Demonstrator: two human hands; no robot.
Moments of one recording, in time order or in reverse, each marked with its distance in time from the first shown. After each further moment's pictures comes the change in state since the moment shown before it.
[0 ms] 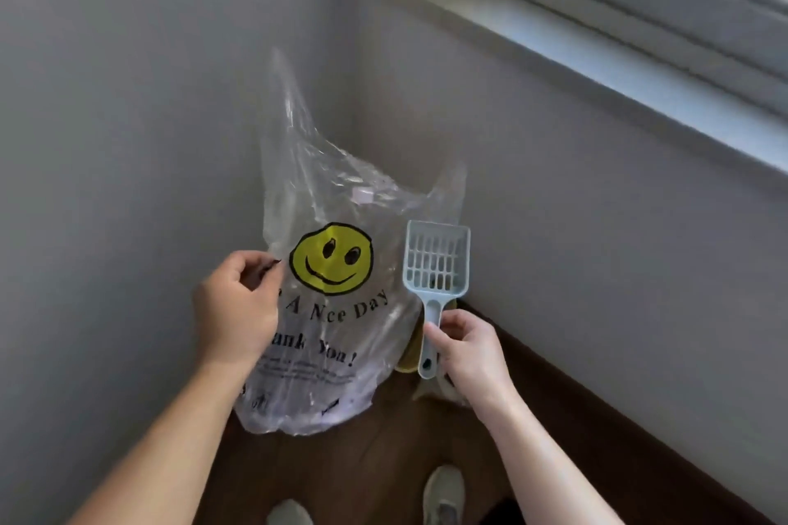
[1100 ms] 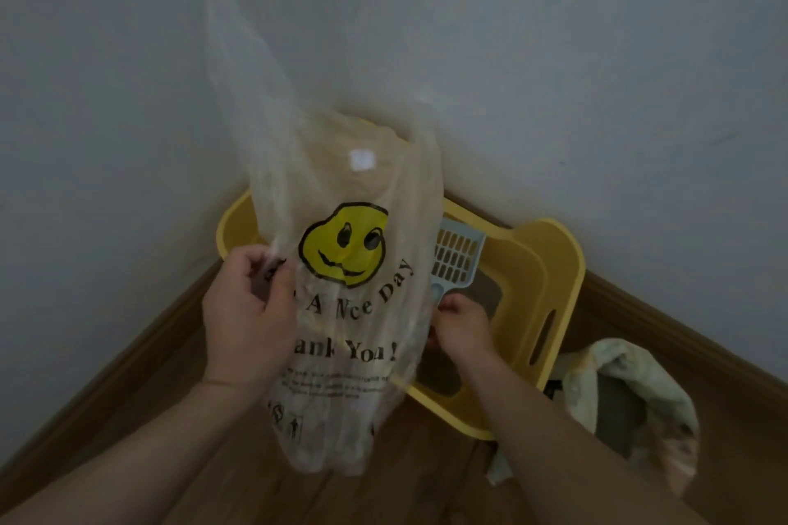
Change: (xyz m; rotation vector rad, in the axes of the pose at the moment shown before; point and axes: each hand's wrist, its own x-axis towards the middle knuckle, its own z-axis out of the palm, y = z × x) left_hand 0.028 -0.440 0.315 -0.028 -0.039 0.090; right_hand 0.406 0.408 0.208 0.039 0.083 0.219
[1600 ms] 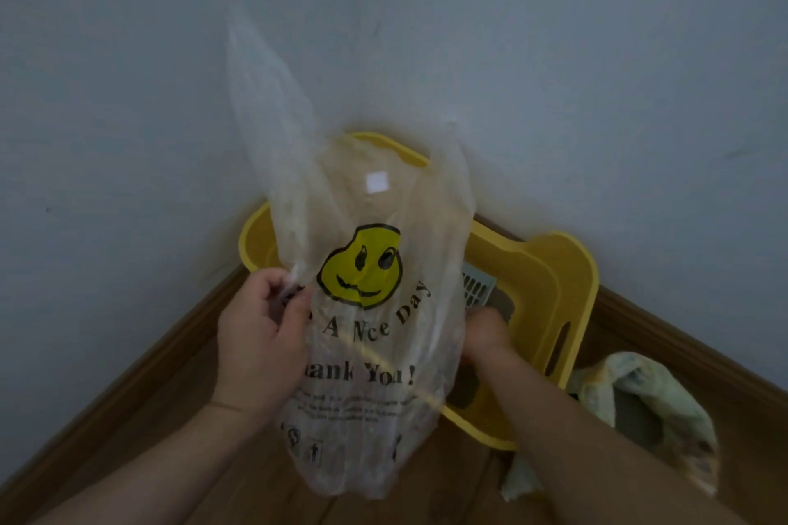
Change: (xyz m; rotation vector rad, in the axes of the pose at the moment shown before) left_hand -0.008 -0.014 -0.015 0.008 -0.039 0.096; right_hand 0.009 -0.009 -0.007 -0.207 0.008 0.066
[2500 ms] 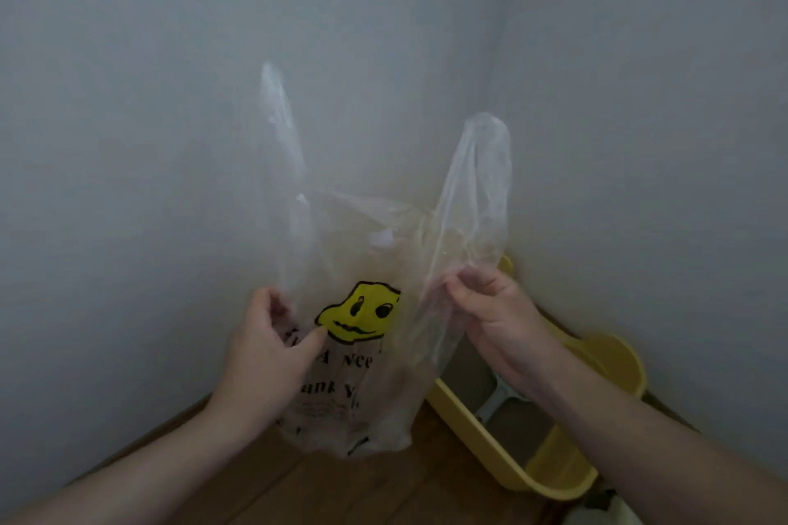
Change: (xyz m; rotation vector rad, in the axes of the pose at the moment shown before) left_hand -0.036 0.042 -0.152 -0.007 0.105 -0.165; right_hand -0.202 -0.120 -0.021 0.483 -0.686 -0.799
